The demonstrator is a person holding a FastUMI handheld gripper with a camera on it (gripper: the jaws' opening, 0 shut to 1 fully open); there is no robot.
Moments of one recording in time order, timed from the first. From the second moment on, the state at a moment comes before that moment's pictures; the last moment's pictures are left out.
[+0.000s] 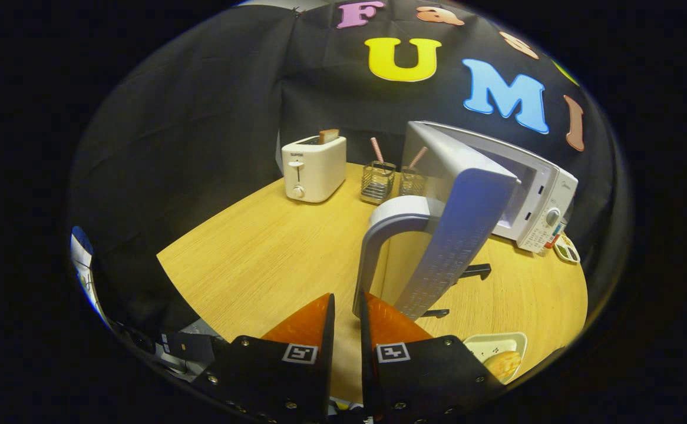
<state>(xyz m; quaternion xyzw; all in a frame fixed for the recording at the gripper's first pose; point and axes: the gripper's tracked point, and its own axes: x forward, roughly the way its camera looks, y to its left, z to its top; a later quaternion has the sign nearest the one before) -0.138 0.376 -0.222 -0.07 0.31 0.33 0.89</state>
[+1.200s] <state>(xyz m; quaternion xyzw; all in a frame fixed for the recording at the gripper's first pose) -0.105 0.337 -0.038 0.04 0.14 0.43 0.89</state>
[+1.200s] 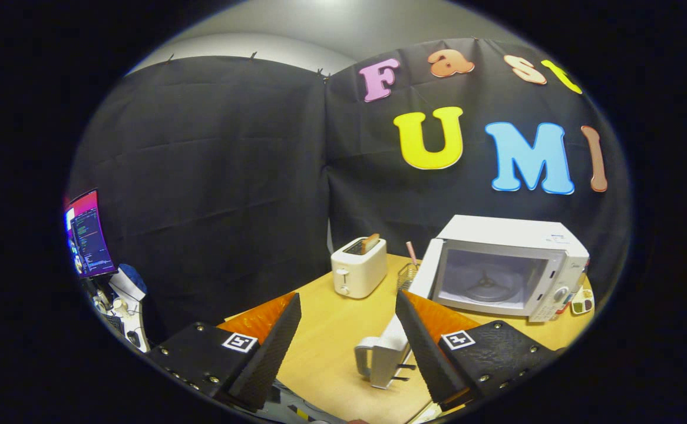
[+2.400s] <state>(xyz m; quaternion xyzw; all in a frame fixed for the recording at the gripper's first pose) -0.084 0.135 -0.274 -0.05 0.43 0.18 0.88</state>
